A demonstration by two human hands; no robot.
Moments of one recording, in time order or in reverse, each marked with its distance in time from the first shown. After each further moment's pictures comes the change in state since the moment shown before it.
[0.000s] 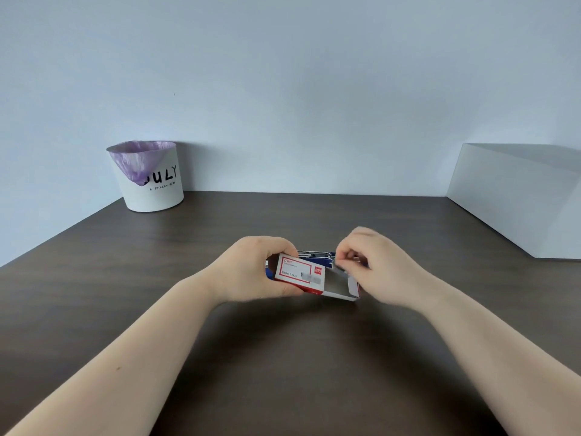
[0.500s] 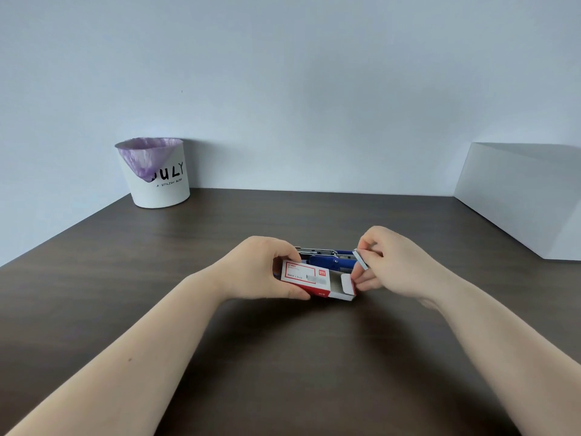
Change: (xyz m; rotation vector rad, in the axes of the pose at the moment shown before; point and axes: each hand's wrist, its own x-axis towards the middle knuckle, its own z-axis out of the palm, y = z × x) left_hand 0.001 -0.001 0.001 0.056 -0.064 -0.071; right_hand -0.002 -0.008 -0.007 0.450 -0.066 0.472
